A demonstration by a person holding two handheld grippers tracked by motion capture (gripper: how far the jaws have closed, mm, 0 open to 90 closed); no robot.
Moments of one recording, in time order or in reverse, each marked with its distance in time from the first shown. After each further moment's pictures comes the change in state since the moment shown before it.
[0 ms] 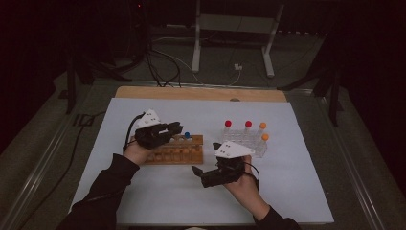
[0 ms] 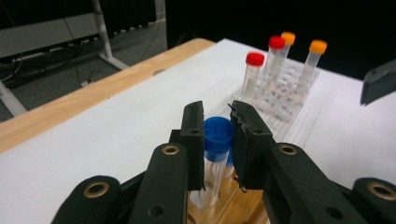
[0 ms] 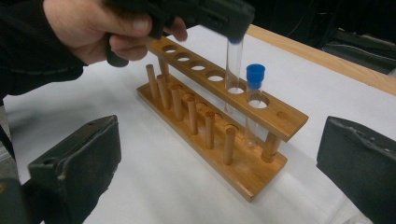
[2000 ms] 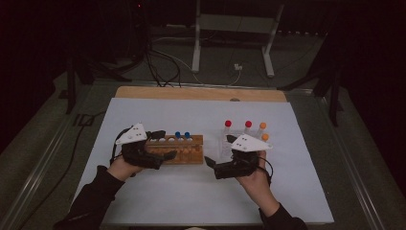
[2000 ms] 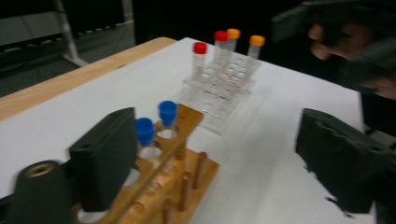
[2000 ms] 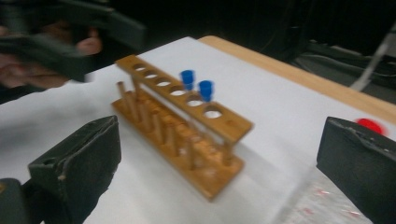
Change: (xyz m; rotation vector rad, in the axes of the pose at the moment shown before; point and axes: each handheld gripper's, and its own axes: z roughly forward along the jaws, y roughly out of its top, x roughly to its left) left arm -0.021 -0.015 -0.053 -0.029 -0.150 -0.003; right arm -0.029 0.007 -0.028 -0.061 -0.081 0.015
